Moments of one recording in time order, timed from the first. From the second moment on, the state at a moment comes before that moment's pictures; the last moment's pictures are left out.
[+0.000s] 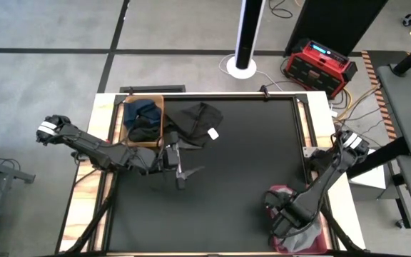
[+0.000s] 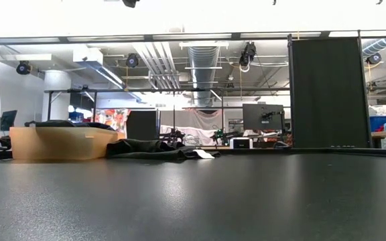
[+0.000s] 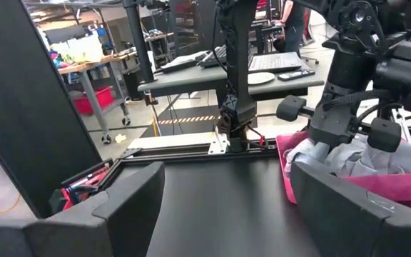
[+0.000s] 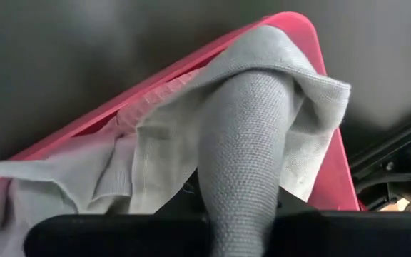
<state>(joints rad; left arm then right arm) -0.33 1.29 0.85 0.37 -0.52 0.12 0.81 1.72 1.28 -1.34 0.00 1.28</state>
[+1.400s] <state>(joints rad) -0.33 1.29 0.85 0.34 -0.52 0.12 0.81 1.74 1.10 -1.22 0.02 1.17</state>
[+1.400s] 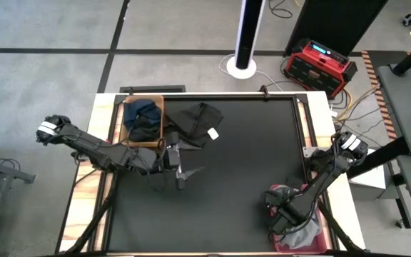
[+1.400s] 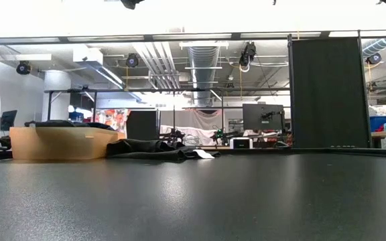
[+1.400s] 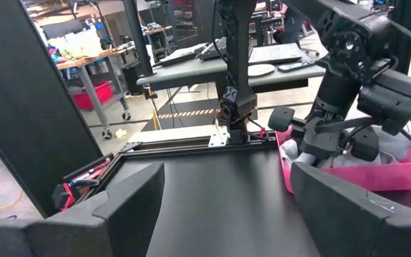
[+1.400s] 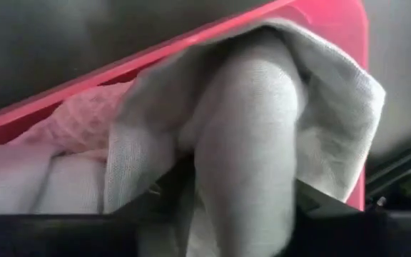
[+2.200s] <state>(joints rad) -0.33 1.29 0.85 0.34 -0.52 0.11 0.81 1.74 1.45 -1.43 -0.05 1.17</state>
